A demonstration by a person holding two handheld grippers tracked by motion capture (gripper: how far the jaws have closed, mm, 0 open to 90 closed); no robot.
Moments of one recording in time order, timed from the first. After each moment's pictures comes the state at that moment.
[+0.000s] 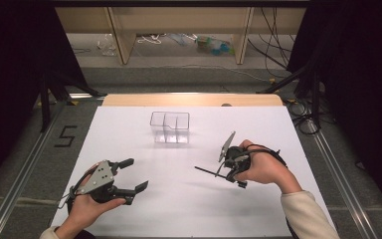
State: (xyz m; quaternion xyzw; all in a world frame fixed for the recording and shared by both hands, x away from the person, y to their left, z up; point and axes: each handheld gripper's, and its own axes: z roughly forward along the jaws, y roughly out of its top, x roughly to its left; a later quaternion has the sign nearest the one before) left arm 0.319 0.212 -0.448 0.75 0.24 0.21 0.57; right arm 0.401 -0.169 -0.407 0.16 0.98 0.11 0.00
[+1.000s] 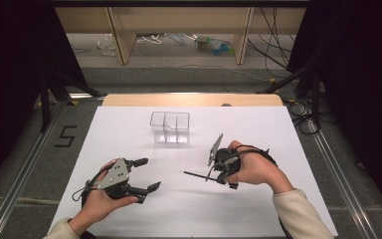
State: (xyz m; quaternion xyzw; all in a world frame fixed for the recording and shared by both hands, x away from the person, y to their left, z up) left arm 0.330 0.185 -0.454 0.77 0.21 0.19 0.57; right arm 0.395 -0.141 -0.401 0.10 0.99 0.11 0.00
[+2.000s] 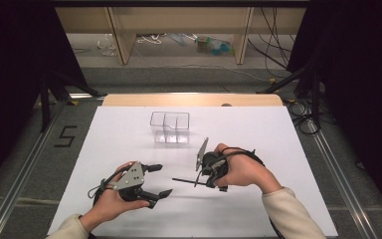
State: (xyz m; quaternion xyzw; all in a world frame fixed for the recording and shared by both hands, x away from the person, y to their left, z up) left arm 0.333 0.156 -0.465 0.81 0.17 0.14 0.55; right arm 0.390 -0.110 -0.402 0.05 0.99 0.10 -0.01
